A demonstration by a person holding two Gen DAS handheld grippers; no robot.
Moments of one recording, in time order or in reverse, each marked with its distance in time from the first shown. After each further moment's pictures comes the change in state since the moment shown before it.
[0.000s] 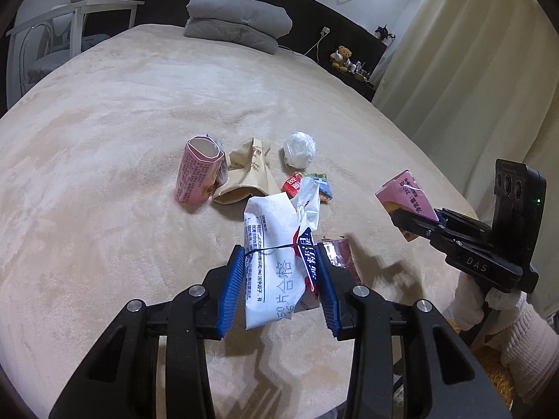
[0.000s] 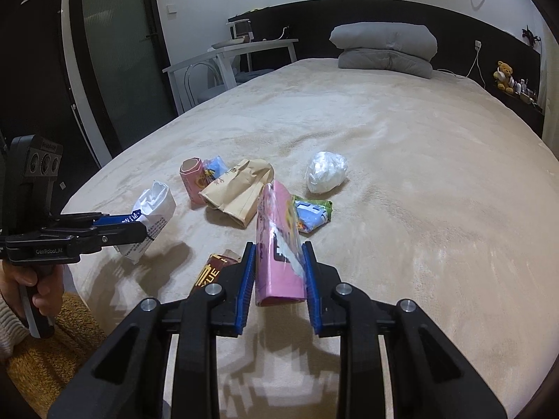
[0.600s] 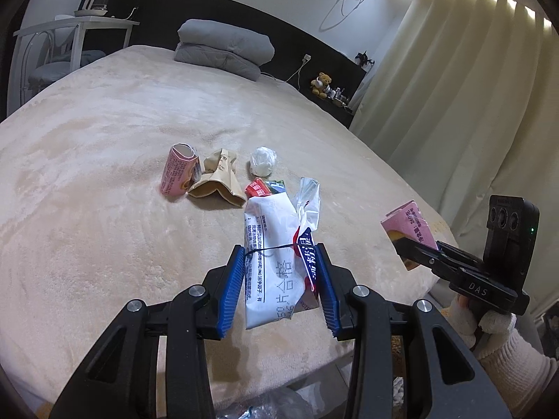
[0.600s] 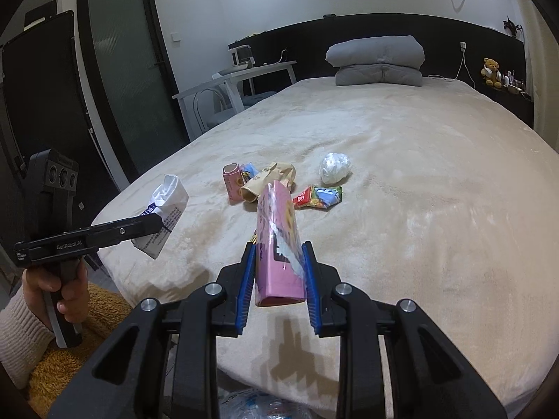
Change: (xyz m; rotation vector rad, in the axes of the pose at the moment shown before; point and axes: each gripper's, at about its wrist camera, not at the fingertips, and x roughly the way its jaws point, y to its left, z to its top) left arm -0.056 -0.032 -0.042 -0.007 -0.121 -0.074; right arm -0.086 0.027 -0.051 0.074 -0.096 0.040
